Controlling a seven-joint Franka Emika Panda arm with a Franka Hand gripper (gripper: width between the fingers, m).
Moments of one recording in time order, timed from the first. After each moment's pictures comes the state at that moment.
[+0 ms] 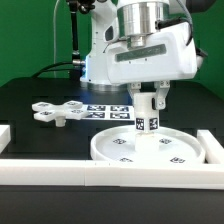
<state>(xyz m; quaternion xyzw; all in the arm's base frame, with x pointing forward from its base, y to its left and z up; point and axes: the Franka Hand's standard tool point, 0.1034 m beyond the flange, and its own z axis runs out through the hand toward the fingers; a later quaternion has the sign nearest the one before) 0.552 0.038 0.078 -0.84 0.53 -0.08 0.10</state>
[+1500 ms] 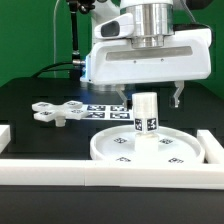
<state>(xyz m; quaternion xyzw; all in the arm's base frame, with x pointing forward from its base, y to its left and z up) 0.546 0.042 0.077 -0.99 0.06 -0.08 0.04</state>
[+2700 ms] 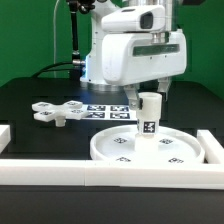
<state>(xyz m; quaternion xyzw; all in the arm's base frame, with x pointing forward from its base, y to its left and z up) 0.560 0.039 0.086 -0.90 -0.44 -0.05 -0.01</state>
